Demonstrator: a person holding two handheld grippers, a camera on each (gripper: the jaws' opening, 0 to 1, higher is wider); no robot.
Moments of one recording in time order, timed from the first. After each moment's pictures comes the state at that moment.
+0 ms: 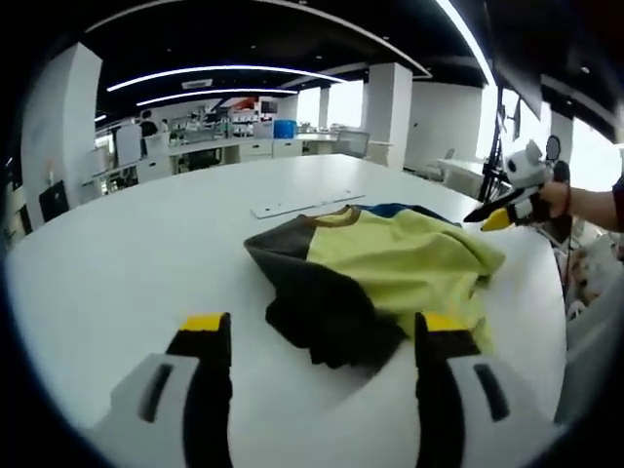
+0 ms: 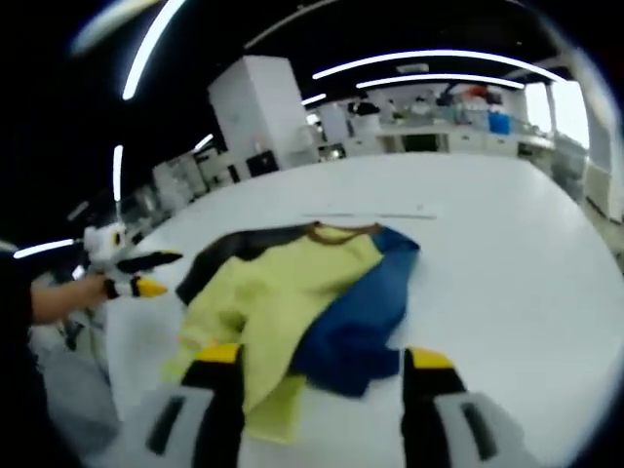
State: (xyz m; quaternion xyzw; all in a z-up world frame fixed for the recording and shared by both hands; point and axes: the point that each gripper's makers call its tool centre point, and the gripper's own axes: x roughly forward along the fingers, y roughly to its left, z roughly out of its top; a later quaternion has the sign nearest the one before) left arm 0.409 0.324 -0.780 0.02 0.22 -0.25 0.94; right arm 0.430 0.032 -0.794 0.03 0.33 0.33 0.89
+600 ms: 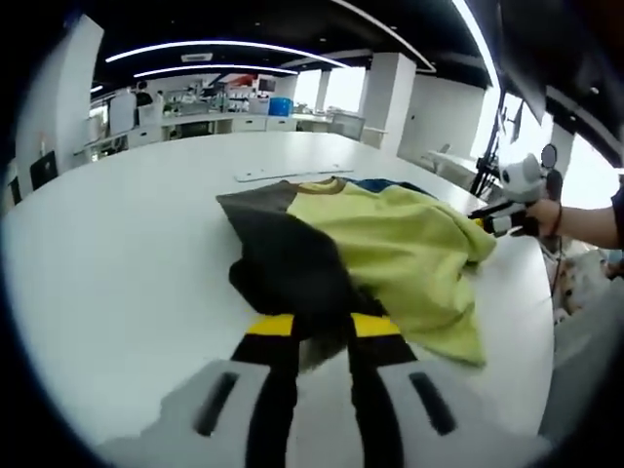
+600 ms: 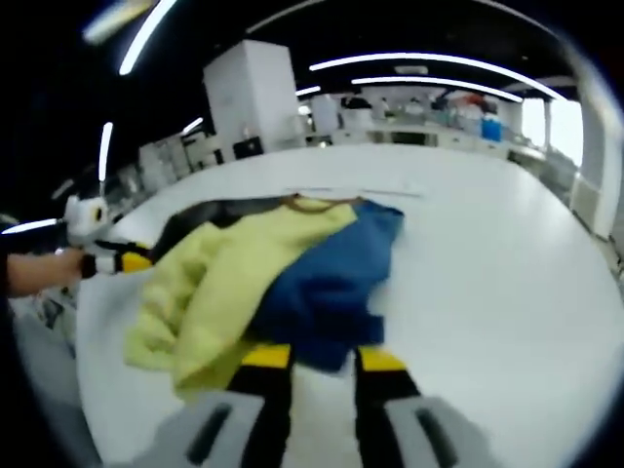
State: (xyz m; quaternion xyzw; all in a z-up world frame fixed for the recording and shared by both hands) left arm 0.395 0.306 -0.813 -0.02 0.28 -0.26 0.92; right arm 0.431 0.024 -0.836 -0.02 0.33 0.29 0.90
